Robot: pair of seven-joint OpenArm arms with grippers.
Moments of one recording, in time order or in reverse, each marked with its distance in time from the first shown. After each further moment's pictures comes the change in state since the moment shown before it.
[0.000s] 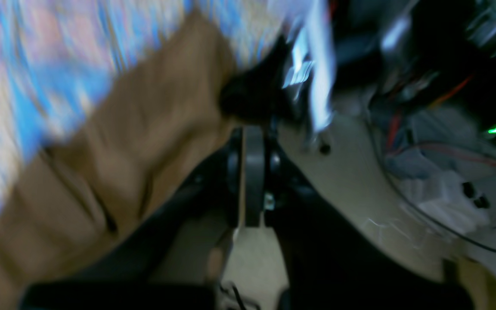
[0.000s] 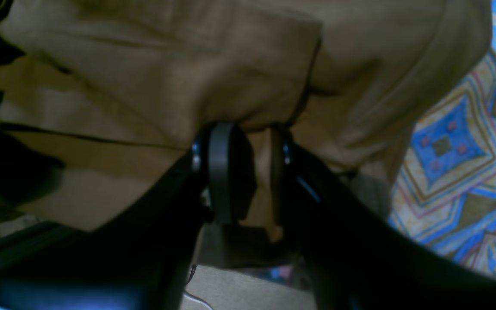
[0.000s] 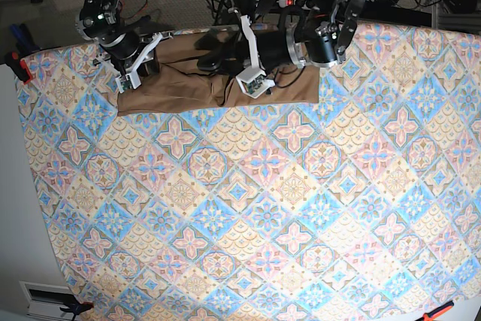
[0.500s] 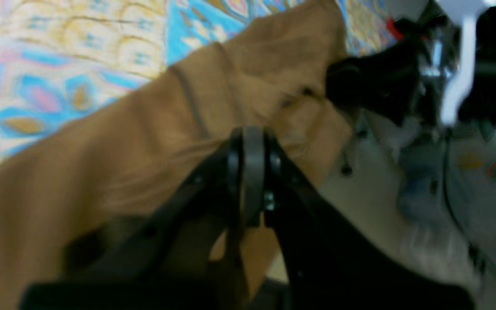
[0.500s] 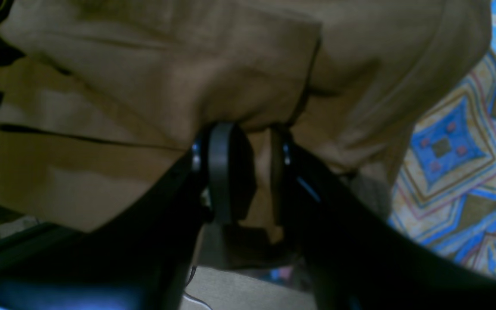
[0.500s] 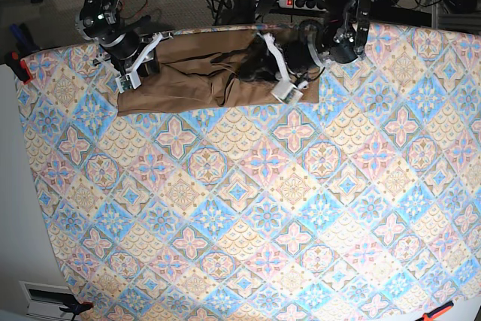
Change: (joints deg) left arm 1.6 3.6 -11.7 -10.7 0.4 0.0 5.2; right arm -0.1 0.0 0.0 -0.1 0.0 0.0 0.4
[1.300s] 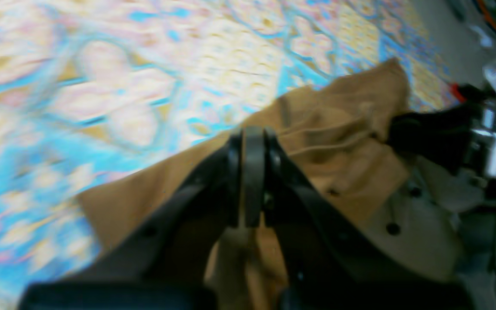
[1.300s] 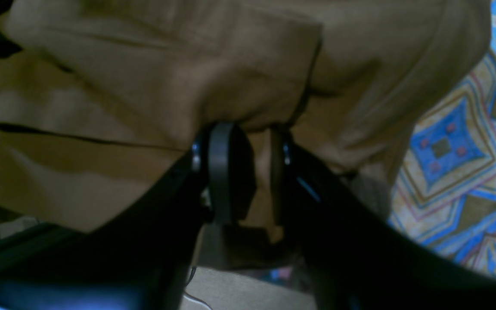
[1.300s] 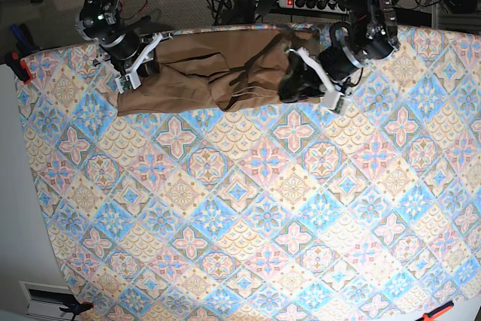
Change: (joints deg) left arm 2.8 1.6 -18.4 6.8 -0.2 0.0 0.3; right arm 0.2 0.0 0.0 -0.1 0.0 0.0 -0.2
